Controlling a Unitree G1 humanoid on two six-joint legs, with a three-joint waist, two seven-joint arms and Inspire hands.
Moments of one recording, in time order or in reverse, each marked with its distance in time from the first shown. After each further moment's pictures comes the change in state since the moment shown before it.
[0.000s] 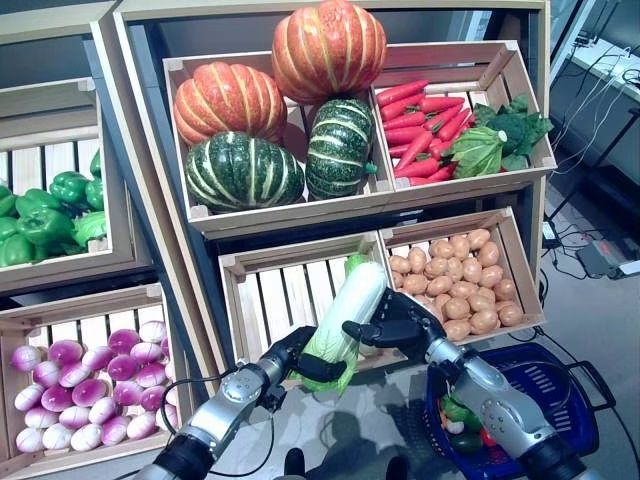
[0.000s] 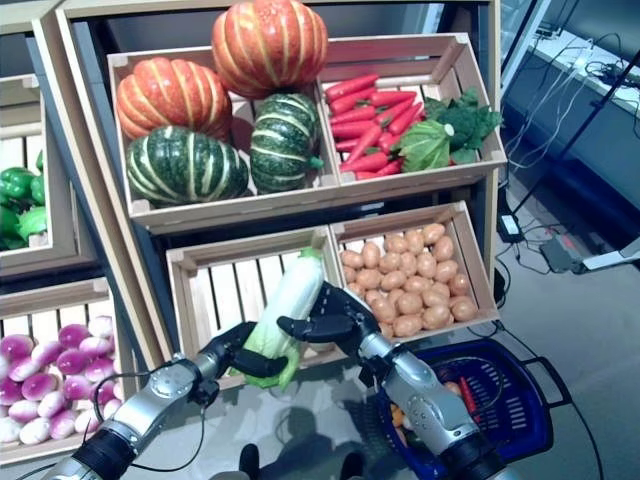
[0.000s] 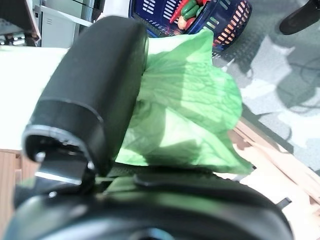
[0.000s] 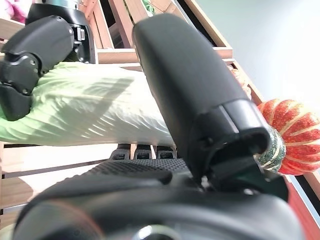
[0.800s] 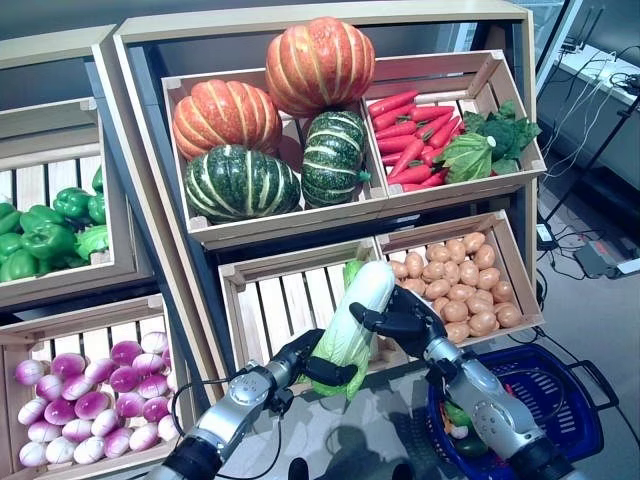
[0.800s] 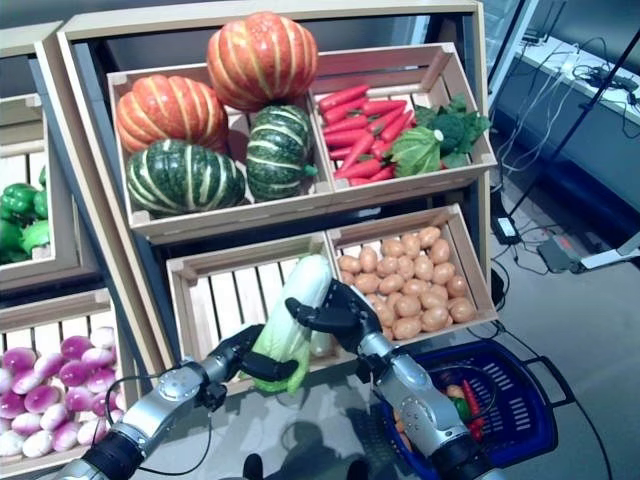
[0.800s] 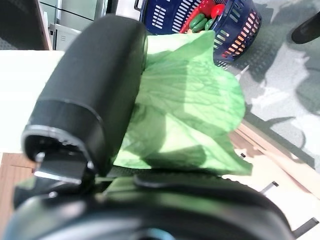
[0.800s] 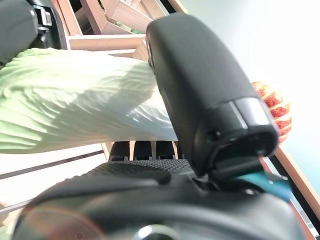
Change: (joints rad) left arm 0.001 -0.039 -0.014 0.016 -0.012 -0.042 -0.023; right arm 0.000 0.062 -0.005 0.070 0.031 -0.100 -0.036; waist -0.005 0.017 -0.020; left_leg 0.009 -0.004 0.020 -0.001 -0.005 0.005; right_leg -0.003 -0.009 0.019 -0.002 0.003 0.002
